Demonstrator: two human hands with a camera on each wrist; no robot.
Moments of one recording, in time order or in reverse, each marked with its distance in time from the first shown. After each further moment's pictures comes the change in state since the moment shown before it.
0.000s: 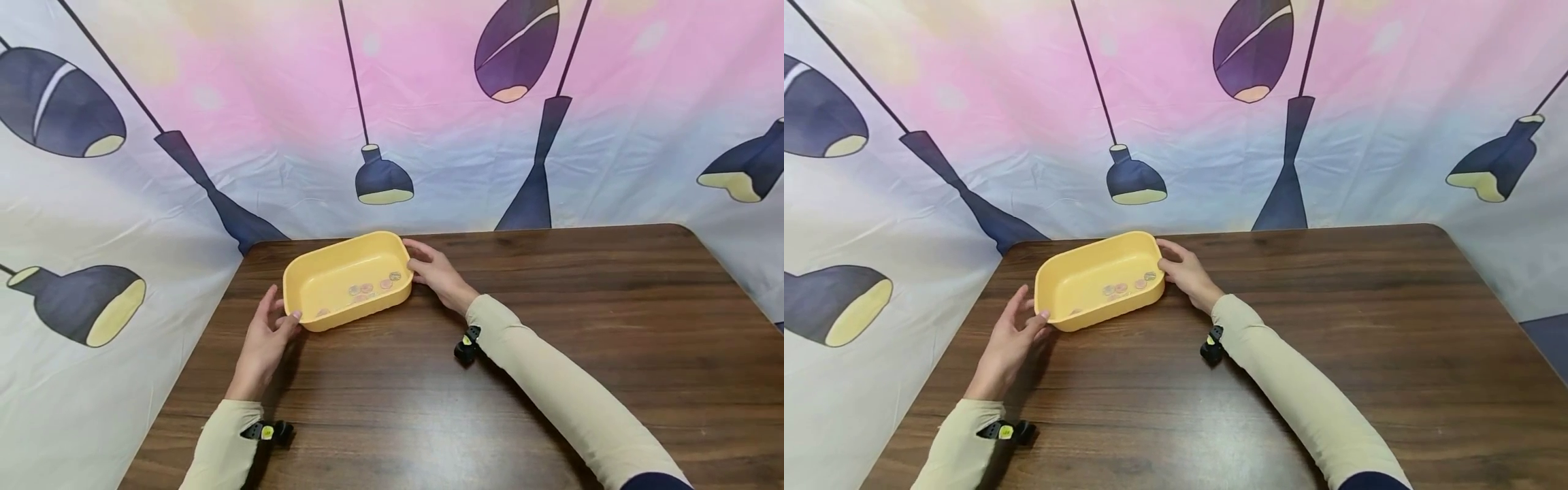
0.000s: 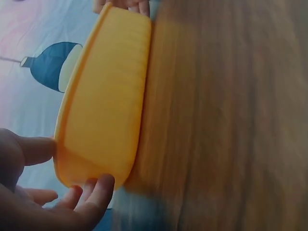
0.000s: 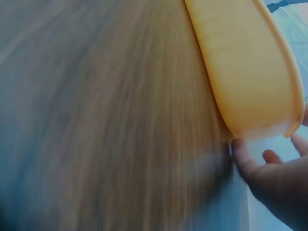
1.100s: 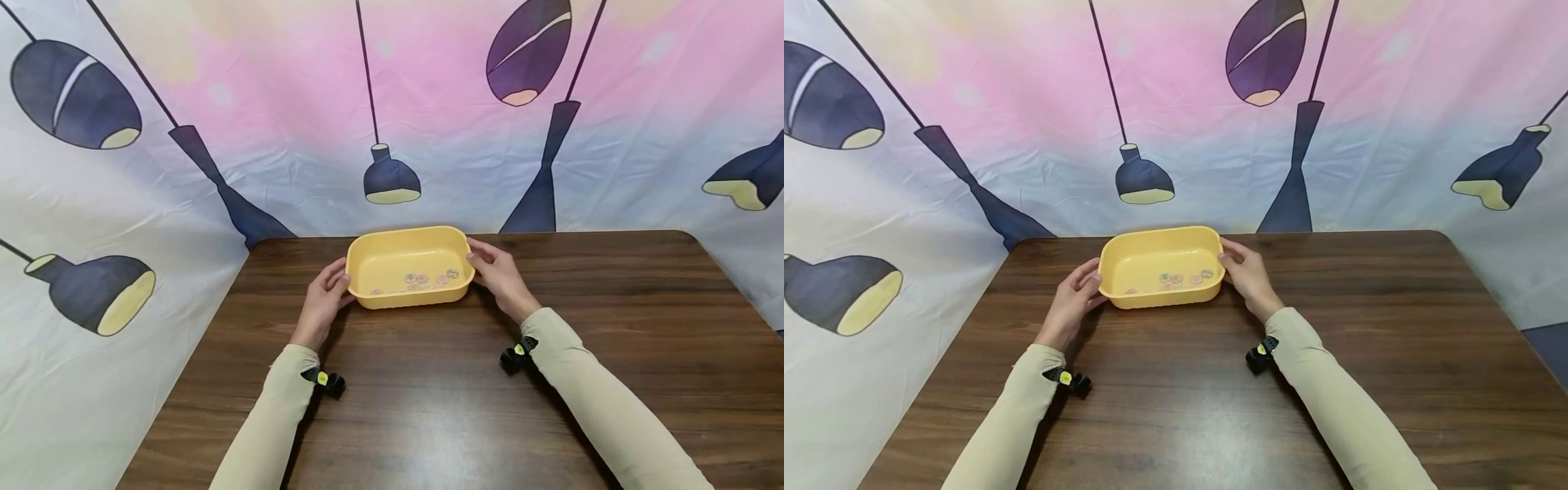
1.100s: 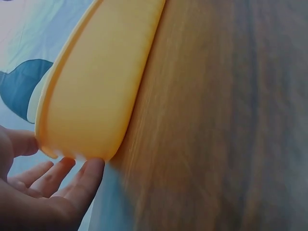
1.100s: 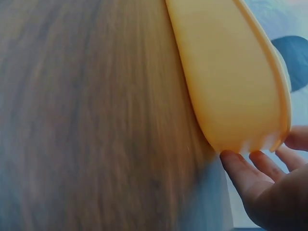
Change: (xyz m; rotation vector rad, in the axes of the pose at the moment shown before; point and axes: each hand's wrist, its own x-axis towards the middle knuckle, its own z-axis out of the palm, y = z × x) left_hand 0.058 0.017 0.070 -0.250 -0.085 0.046; right_hand -0.049 -0.007 -0.073 -0.101 0.221 0.006
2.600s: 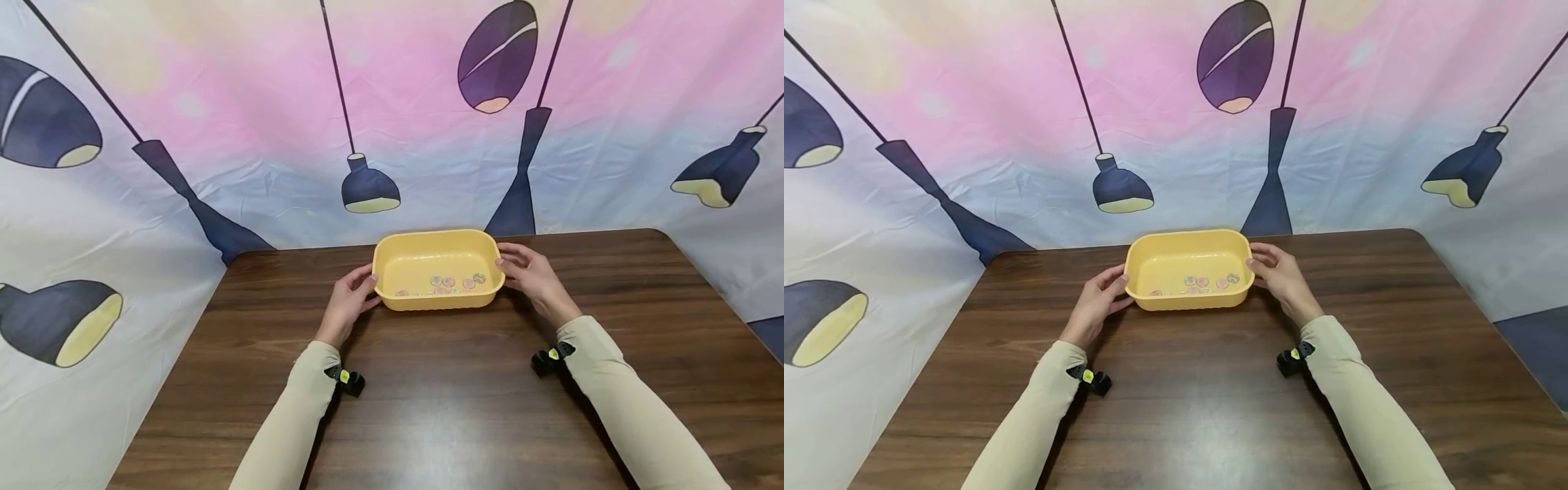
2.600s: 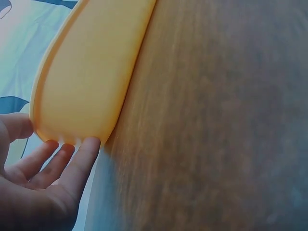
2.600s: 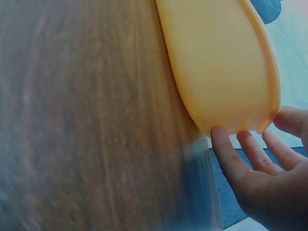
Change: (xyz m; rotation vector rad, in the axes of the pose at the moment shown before) left_hand 0.022 0.003 0.068 -0.022 -0.155 -0.029; right_hand -0.017 0.000 -0.085 -0.070 0.038 0.008
